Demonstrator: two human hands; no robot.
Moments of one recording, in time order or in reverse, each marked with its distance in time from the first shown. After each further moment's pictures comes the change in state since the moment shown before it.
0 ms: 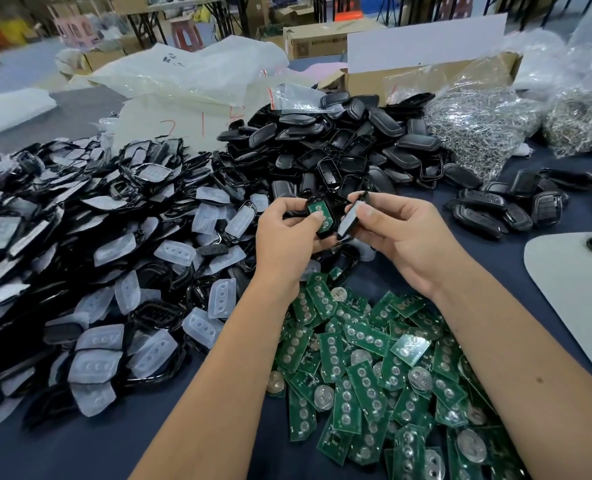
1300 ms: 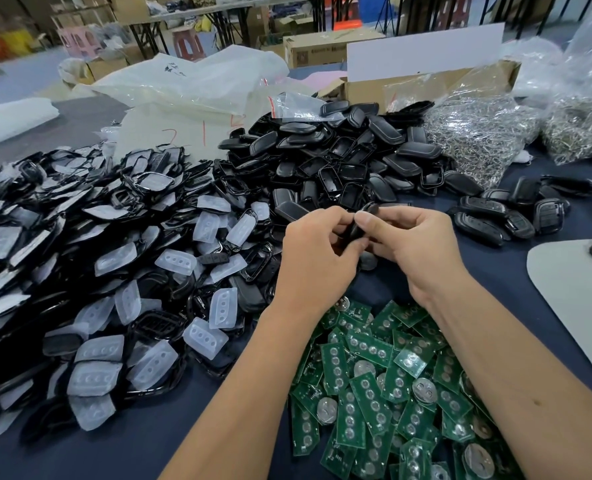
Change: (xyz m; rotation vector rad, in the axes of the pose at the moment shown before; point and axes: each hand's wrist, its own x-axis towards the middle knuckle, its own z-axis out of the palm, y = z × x) left_hand -0.015 -0.006 0.013 0.676 -0.154 0.618; right_hand -0.002 0.004 0.001 -0.242 0.254 -0.108
